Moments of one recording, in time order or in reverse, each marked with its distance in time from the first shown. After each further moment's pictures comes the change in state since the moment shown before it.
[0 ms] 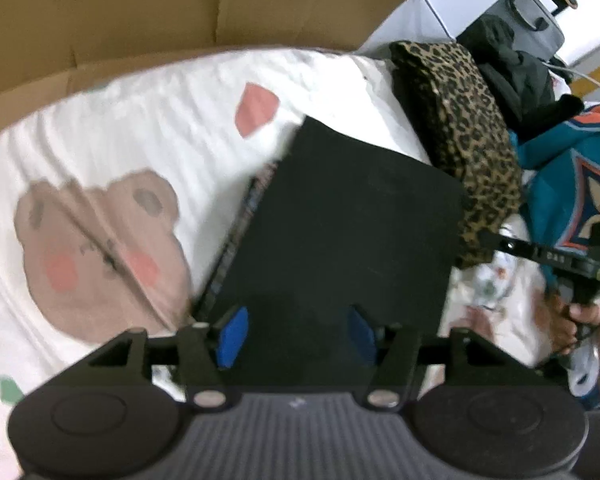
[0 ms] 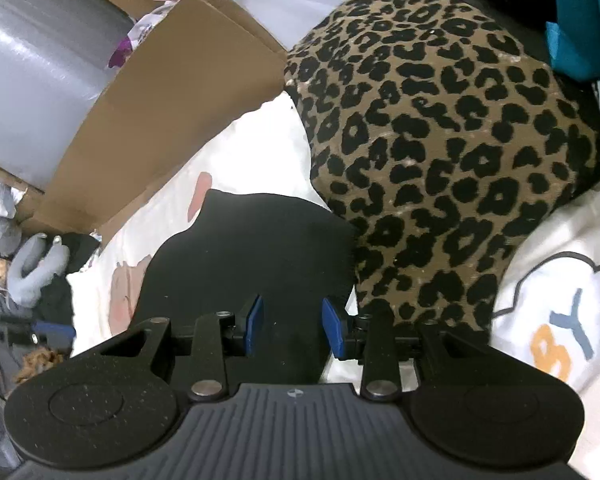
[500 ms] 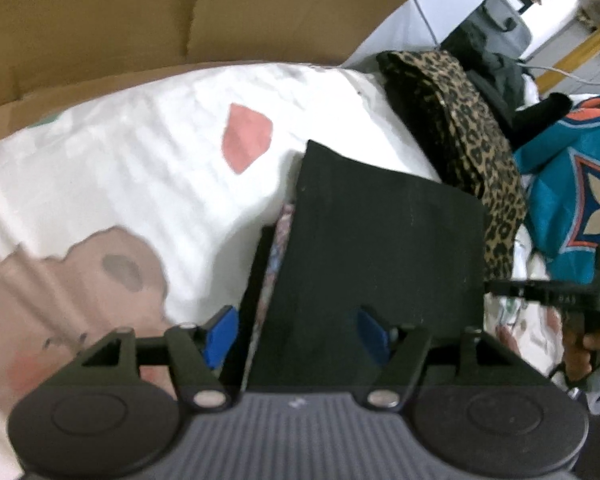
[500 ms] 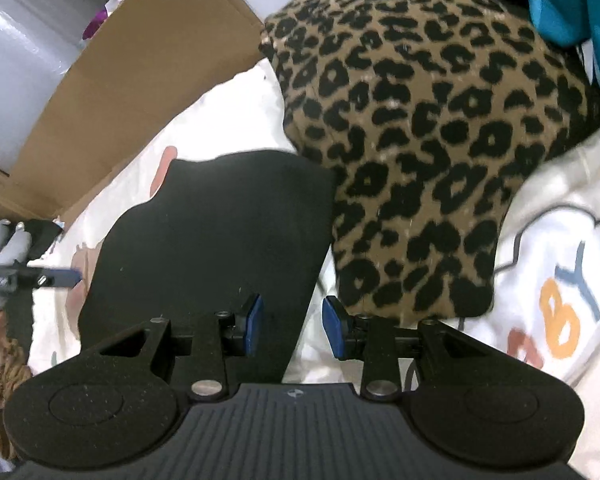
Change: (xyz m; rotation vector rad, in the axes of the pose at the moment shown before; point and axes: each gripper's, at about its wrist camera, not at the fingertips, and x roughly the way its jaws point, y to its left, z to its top) left arm 0.076 0.042 0.030 0.111 -0.085 -0.159; right arm 0.025 0.002 -0.030 -0.003 0.016 -0.090
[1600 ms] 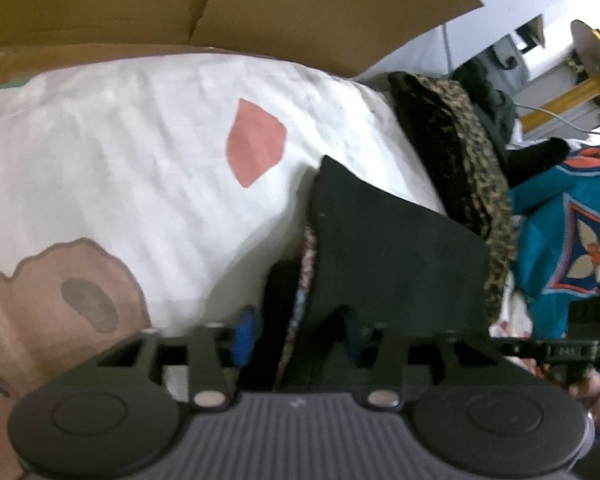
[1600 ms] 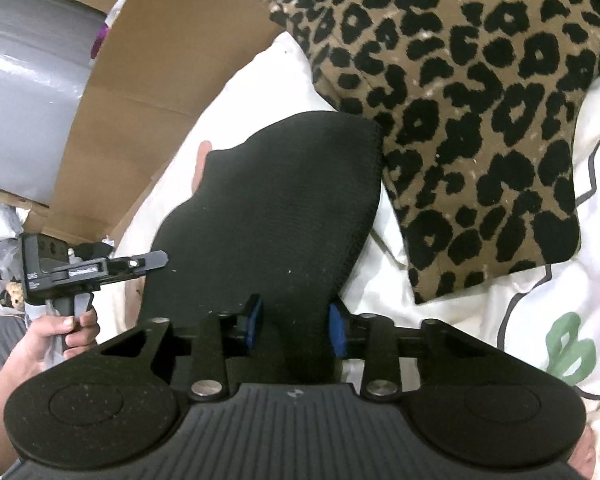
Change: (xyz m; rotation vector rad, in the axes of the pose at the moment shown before) left arm 0.043 0.040 0.013 -0.117 -0.054 -0.109; right arm 0.027 0.002 -0.010 0.152 0.043 0.175
